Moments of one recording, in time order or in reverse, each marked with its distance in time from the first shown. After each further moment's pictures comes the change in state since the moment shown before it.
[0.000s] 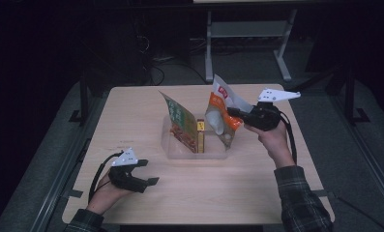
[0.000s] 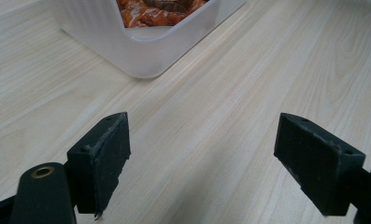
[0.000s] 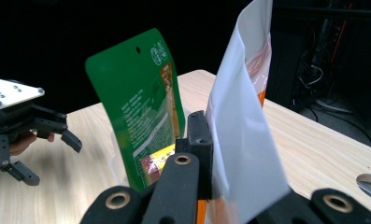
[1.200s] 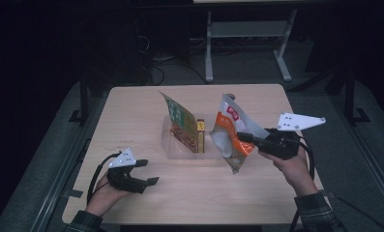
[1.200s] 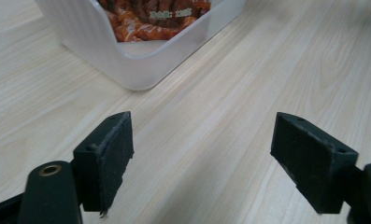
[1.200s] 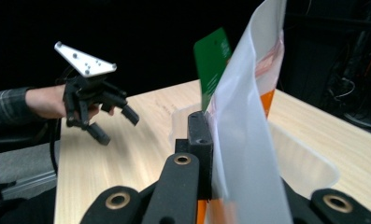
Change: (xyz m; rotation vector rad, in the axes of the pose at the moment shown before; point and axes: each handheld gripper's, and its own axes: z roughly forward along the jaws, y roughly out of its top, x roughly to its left) left arm -0.007 0.004 -0.010 -0.035 0.006 0.005; right arm 0.052 -0.018 -0.061 -0.026 0.103 -0.066
